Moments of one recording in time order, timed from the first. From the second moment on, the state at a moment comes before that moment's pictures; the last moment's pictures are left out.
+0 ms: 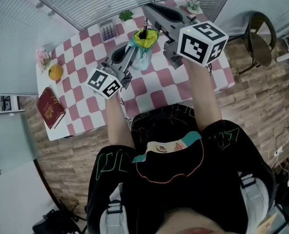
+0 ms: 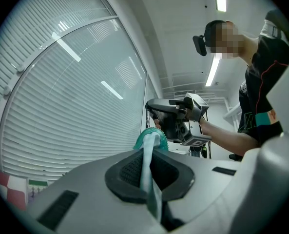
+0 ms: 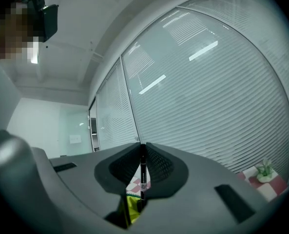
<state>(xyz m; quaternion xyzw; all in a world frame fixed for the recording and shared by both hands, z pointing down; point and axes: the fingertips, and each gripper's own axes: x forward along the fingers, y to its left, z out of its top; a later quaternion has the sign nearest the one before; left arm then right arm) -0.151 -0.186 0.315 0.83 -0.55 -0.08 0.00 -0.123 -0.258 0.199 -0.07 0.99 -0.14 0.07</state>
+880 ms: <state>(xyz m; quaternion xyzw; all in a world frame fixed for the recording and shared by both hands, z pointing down) -0.151 -0.194 0.303 0.82 -0.56 -0.10 -0.02 -0.135 -0.249 0.254 -0.06 0.99 -0.15 0.00</state>
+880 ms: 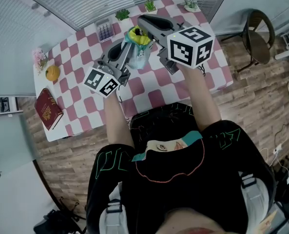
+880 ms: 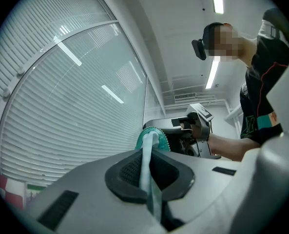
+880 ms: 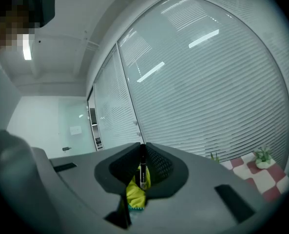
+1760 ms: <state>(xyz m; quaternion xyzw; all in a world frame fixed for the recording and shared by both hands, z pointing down) -0.171 -0.179 0.309 0.80 -0.60 -0.09 -0.02 -0.151 -0.226 0.302 -0.04 0.99 -0.09 -0.12</state>
